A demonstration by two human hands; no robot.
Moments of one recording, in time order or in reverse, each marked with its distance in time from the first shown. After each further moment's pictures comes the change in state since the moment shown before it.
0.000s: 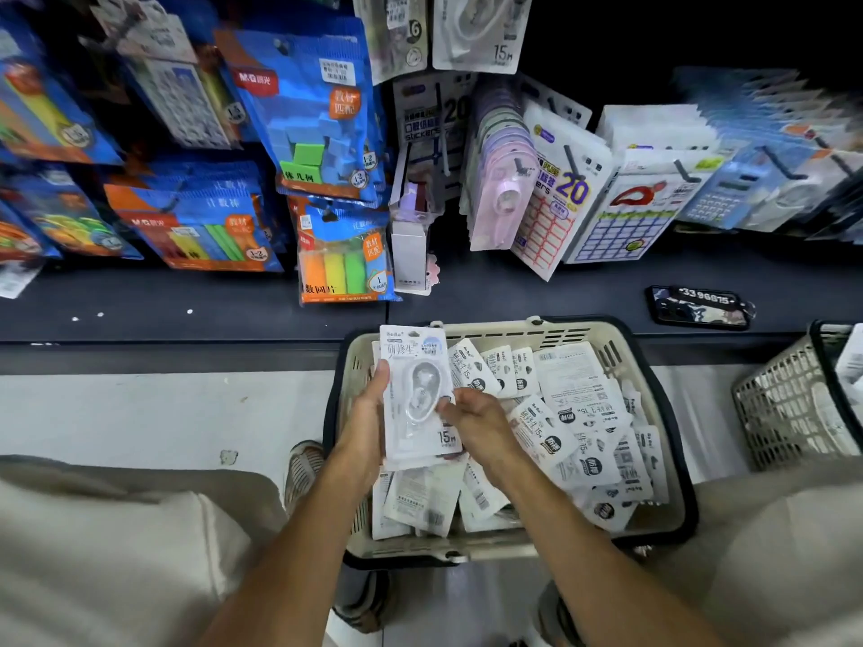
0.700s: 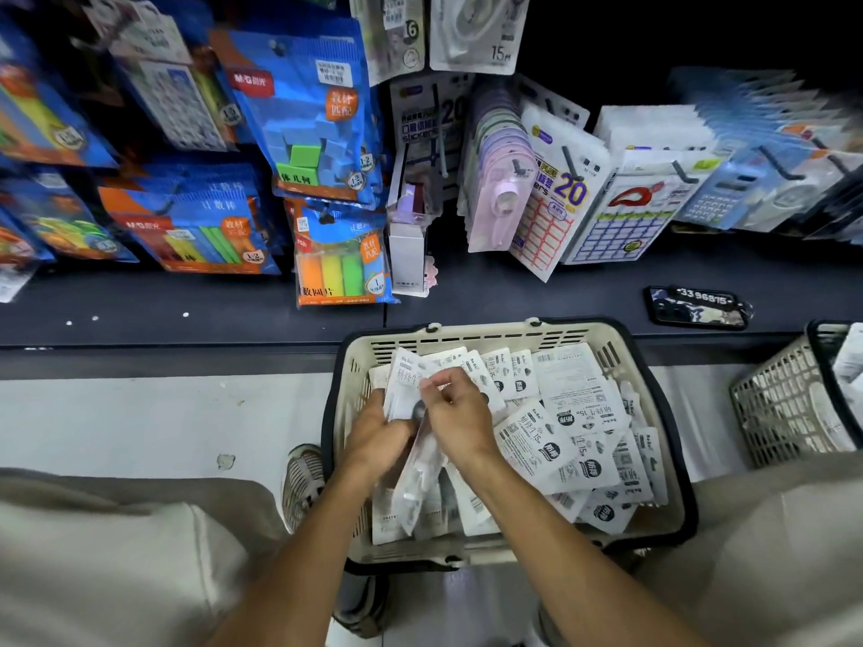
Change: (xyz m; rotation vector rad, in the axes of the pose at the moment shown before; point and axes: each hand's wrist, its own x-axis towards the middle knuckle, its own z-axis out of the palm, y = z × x) left_hand 0.005 -0.011 -0.004 0.706 0.161 0.136; right_hand -0.005 -0.024 0.030 -0.263 0.253 -0.232
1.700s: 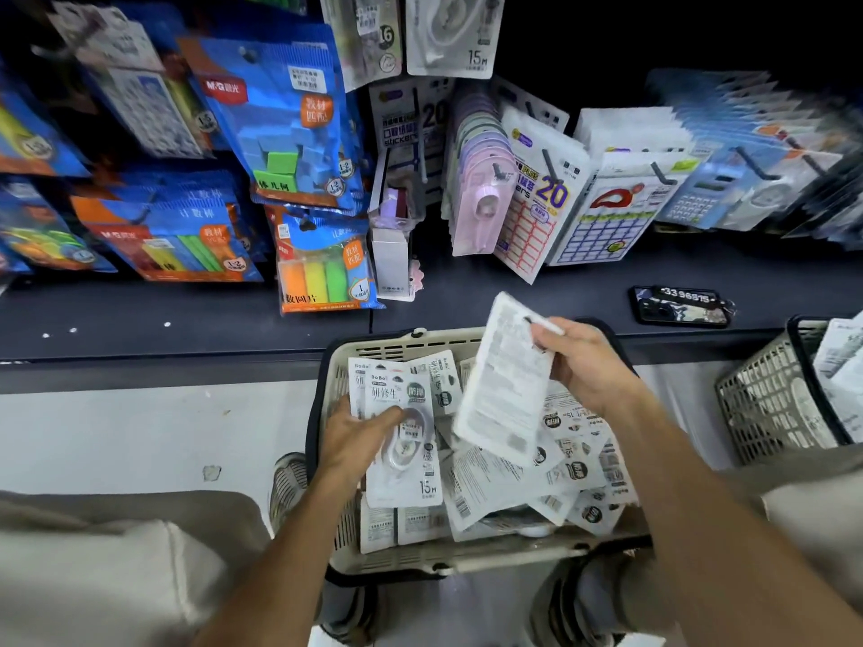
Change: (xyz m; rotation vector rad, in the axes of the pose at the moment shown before) left_hand 0.016 -0.007 0.001 -0.190 0.119 -0.015; right_hand 0.070 -0.005 -0.157 0.495 -0.133 0.116
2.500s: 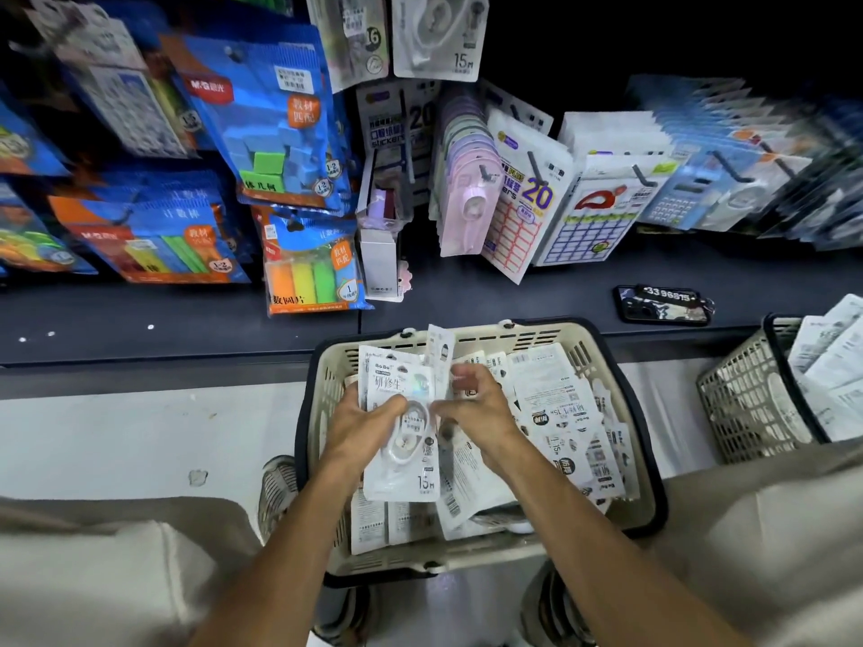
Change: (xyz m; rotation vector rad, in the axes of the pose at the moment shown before) left_hand -0.009 0.018 0.010 -0.009 -0.082 0.040; right_hand -0.035 0.070 0.086 -0.224 0.023 0.075
